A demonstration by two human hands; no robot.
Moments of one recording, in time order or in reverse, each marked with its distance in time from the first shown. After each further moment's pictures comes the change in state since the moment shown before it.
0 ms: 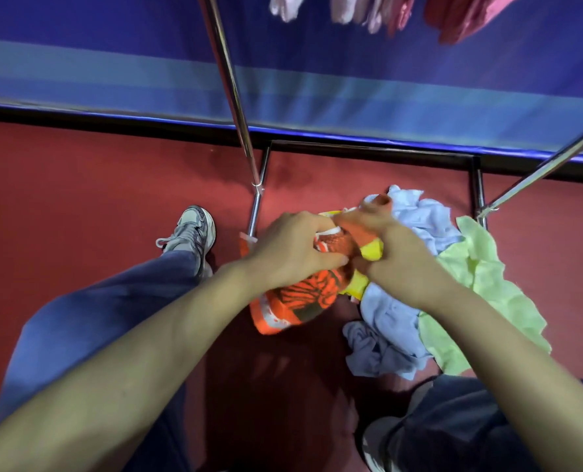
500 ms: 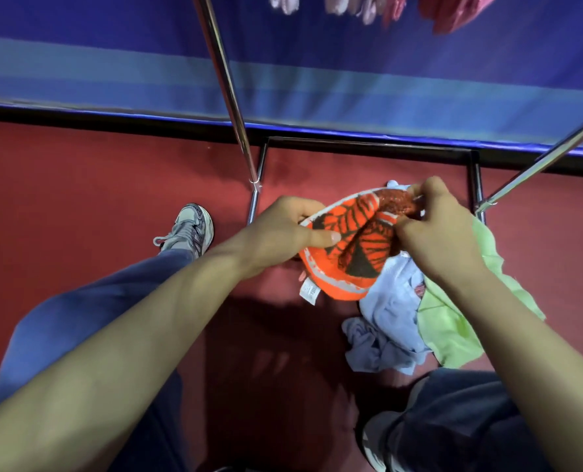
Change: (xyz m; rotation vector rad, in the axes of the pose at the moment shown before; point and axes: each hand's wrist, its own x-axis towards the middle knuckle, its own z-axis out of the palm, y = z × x) left_hand 0.003 -0.001 -0.019 -0.596 -0.199 -0.156; right_hand 0.002 0.000 -0.031 0.008 0.375 0.268
